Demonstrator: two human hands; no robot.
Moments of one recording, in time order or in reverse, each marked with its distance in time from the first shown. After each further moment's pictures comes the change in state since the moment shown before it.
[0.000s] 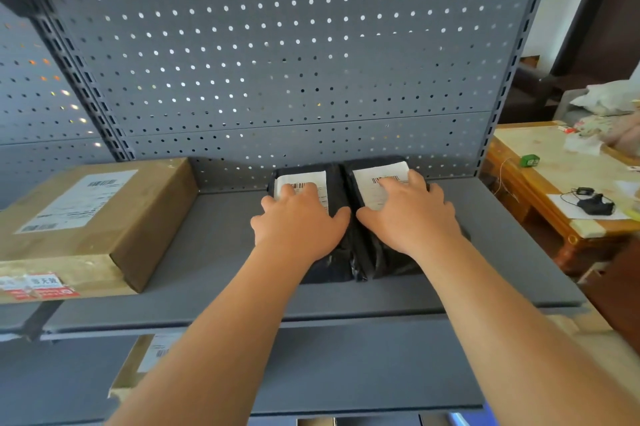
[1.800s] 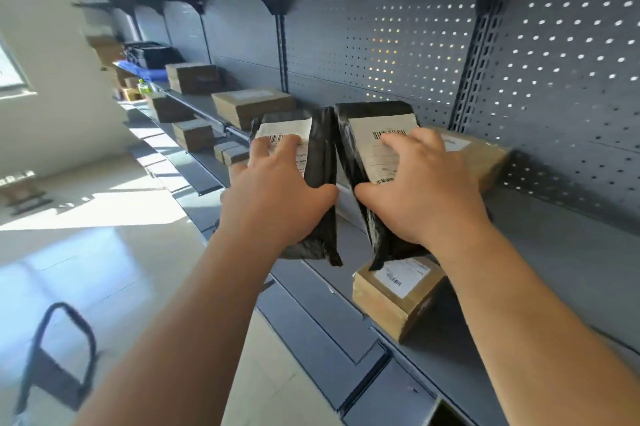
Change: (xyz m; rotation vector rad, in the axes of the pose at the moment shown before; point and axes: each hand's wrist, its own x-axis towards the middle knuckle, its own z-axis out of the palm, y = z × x) left_hand -0.294 -0.288 -0.131 -0.077 0.534 -0.744; right_hand -0.239 -0.298 0.001 0.266 -0.040 -0.946
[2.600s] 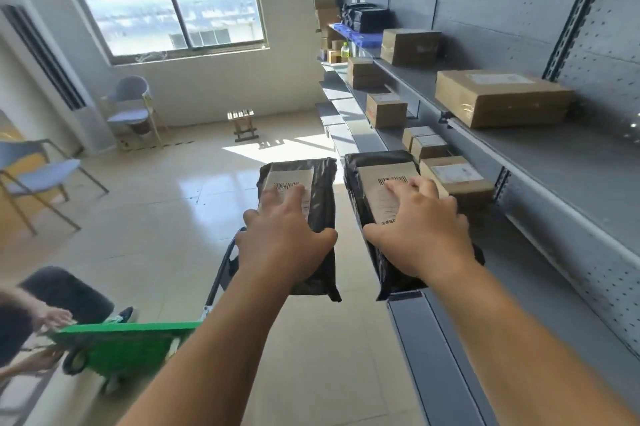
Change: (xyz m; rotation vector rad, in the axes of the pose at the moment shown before) left_hand 0.076 -0.313 -0.018 0.207 0.013 -0.684; right_hand 0.123 -0.254 0.273 0.113 -0.444 -0.395
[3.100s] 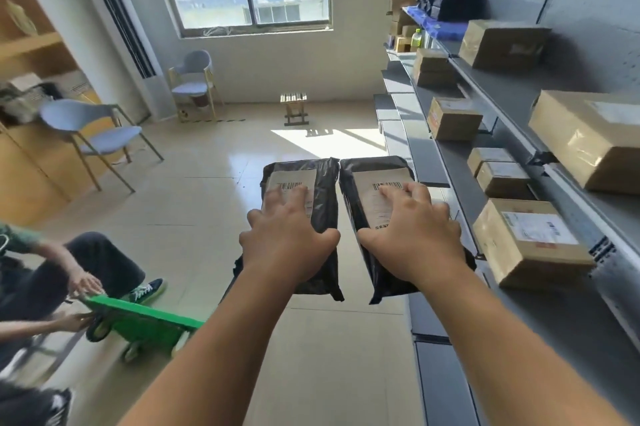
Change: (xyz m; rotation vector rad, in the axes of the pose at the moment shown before) left_hand 0.169 0.007 0.034 0.042 0.055 -0.221; right_hand 0.197 -0.028 0.052 0.004 -0.140 -0.222
